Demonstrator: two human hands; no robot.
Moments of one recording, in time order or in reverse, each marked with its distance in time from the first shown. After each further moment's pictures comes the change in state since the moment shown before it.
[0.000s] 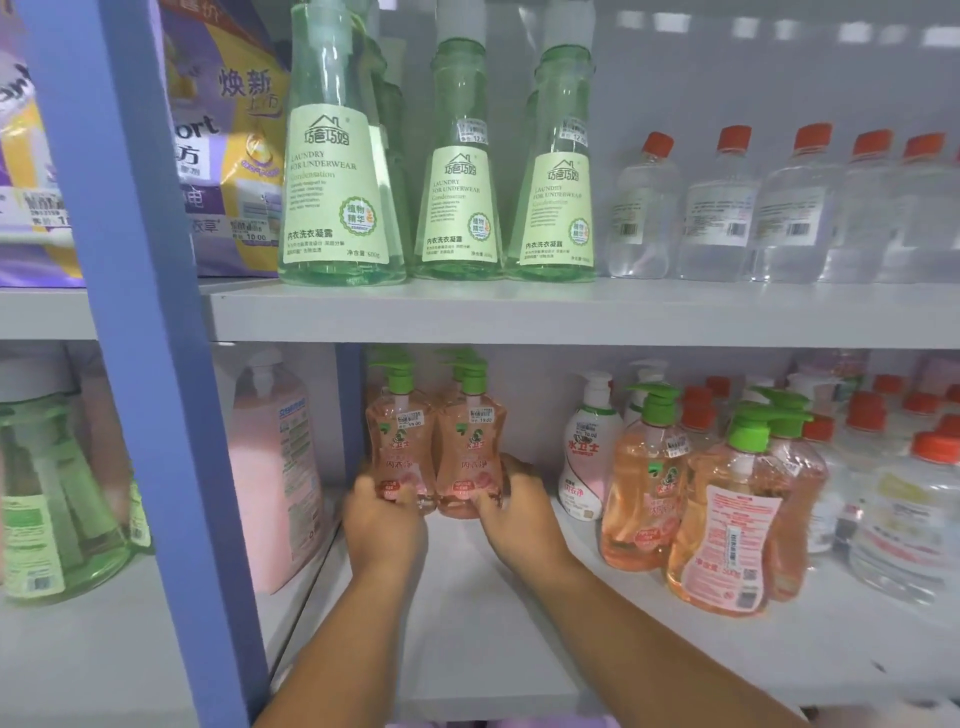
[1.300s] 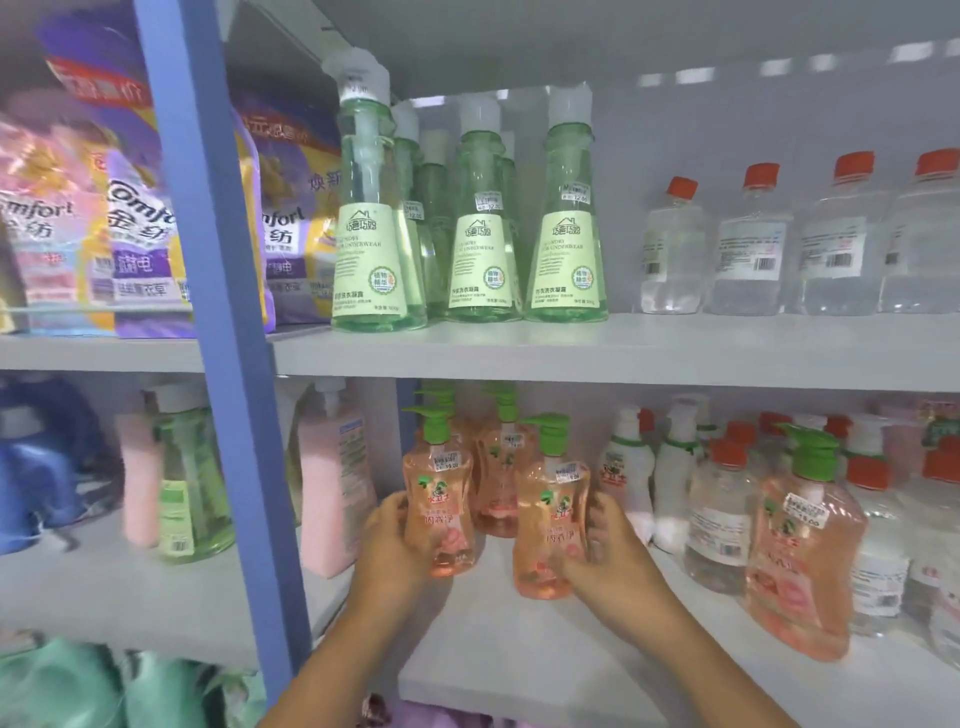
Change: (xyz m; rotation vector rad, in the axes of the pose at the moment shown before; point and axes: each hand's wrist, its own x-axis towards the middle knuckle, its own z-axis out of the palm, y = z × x) left_hand -0.056 0.015 -0.056 0.052 -0.134 0.165; right_hand -0.049 0.011 -0.100 0.198 -0.257 0.037
